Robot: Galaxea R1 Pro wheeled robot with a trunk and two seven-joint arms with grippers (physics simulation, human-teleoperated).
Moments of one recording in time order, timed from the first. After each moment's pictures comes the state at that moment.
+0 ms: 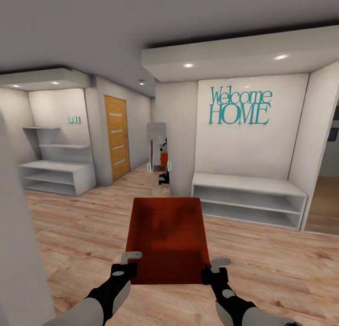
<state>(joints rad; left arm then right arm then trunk) -0.63 -0.12 -0.12 -0.25 0.11 0.03 0.27 -0.64 0.09 0.44 -0.05 -0.31 -0.38 -0.13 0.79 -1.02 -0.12</state>
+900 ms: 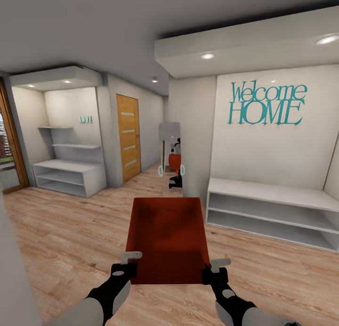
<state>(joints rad) -0.63 -0.12 -0.12 -0.25 0.11 0.03 0.27 -0.64 0.09 0.44 -0.05 -0.31 -0.38 -0.13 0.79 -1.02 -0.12</state>
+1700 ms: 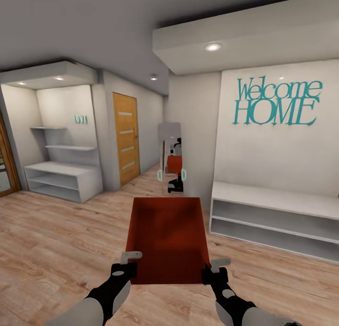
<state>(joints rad) -0.63 -0.12 -0.13 -0.25 0.11 0.03 0.27 -0.64 0.09 0.44 -0.05 -0.31 -0.38 -0.13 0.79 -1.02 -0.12</state>
